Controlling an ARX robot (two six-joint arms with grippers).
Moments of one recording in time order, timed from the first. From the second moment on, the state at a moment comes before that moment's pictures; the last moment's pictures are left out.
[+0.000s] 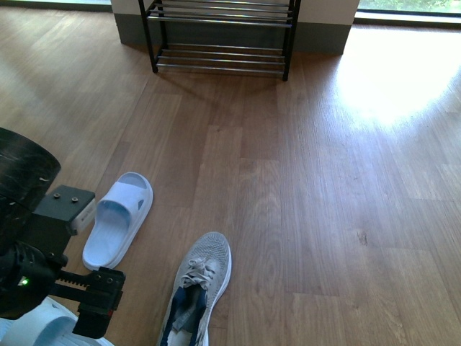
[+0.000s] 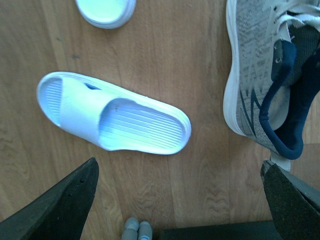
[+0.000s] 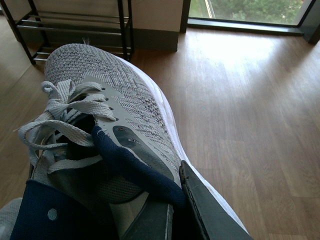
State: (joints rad) left arm -0.27 2.05 0.66 0.09 -0.05 -0.04; right arm -0.57 0.82 0.38 0.18 -0.36 -0.17
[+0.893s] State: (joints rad) left arm -0.33 2.47 0.98 0.08 0.11 0.01; right arm -0.57 0.82 0.38 0.18 -0.36 -0.17
